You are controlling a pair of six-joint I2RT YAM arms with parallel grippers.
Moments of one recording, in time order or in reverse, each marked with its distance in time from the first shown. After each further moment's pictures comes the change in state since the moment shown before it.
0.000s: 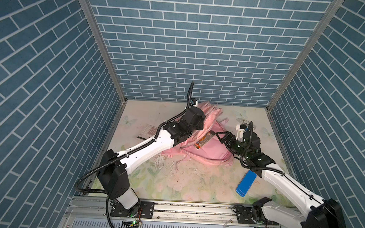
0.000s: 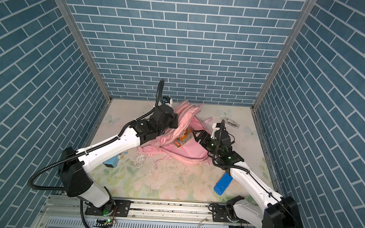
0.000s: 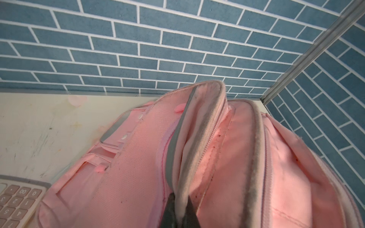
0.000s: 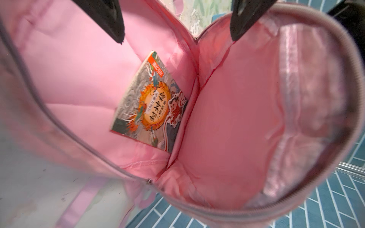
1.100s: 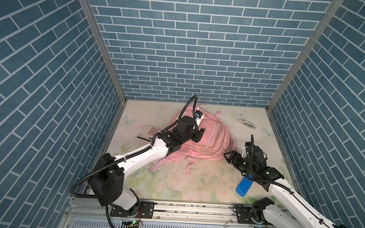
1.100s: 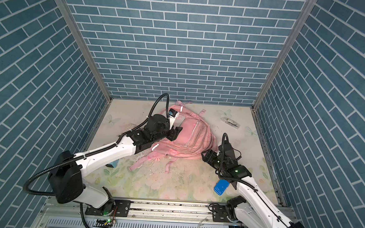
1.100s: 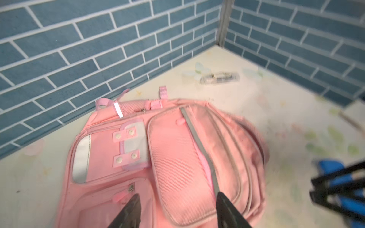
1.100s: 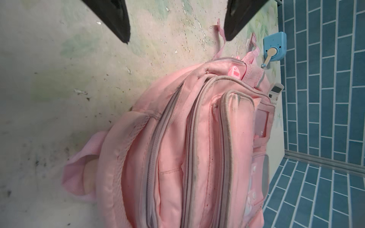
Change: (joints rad) left arm 0.047 -0.141 -0.335 0.174 0.386 0.680; right arm -0.017 -0.100 -0.172 -0.254 -0.001 -0.015
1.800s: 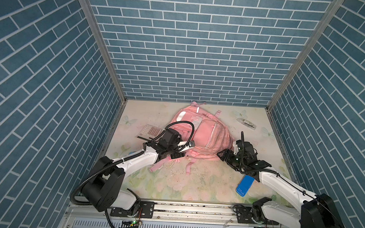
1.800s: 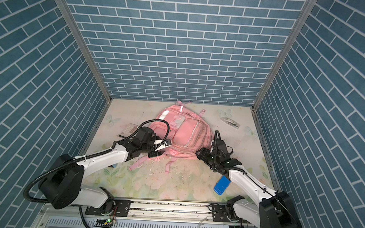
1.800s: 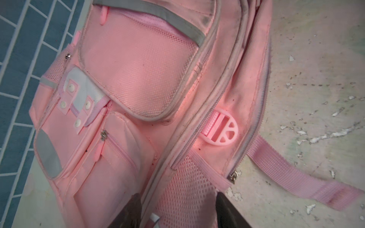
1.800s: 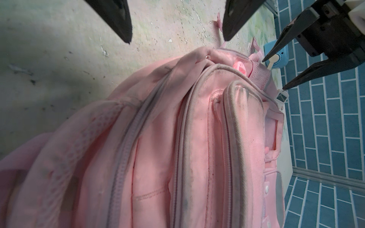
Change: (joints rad) left arm 0.164 0.002 -0.308 0.025 0.218 0.687; right arm 0.013 0.230 0.021 0.164 -0.095 0.000
